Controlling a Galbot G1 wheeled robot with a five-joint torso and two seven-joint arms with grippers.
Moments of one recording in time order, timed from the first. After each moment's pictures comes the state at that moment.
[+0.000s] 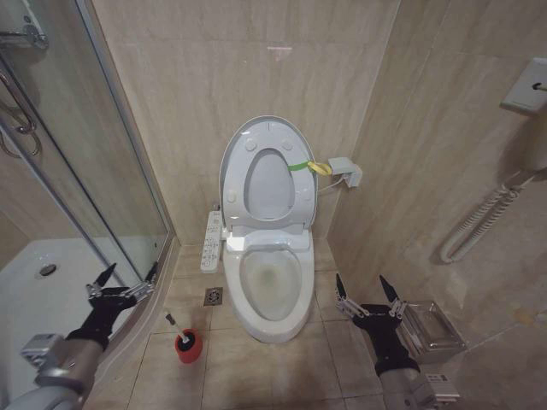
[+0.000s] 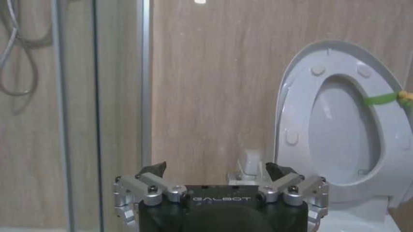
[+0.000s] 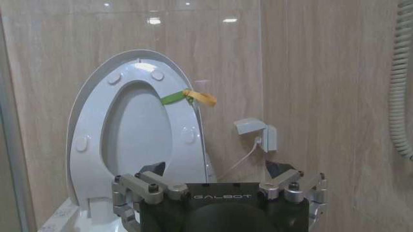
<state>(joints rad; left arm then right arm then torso) 1.70 -1.14 -0.89 -2.35 -0.61 0.17 -0.06 -1.80 1.49 0.49 2.41 0.09 0.00 0.13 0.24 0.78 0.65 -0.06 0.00</state>
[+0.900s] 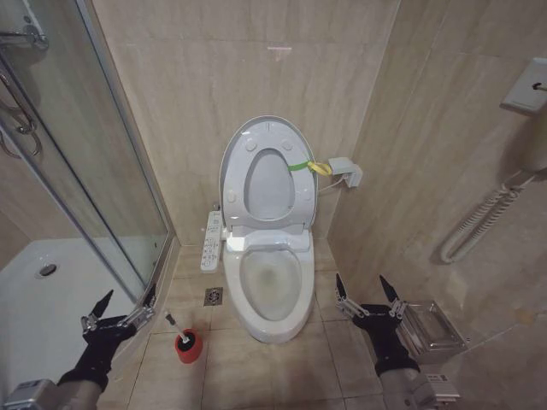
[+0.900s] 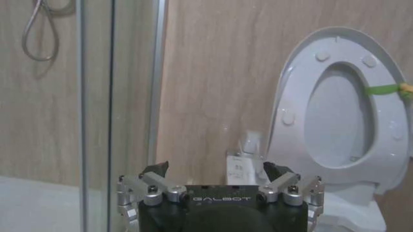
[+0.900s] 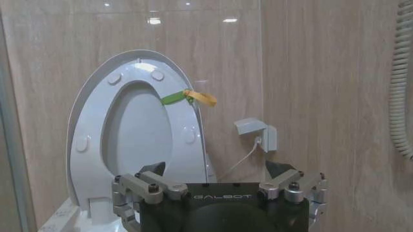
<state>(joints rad) 1.84 -1.31 -0.82 -2.41 -0.52 0.15 -0.05 -1.80 1.49 0.49 2.41 0.09 0.00 0.13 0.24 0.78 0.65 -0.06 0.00</state>
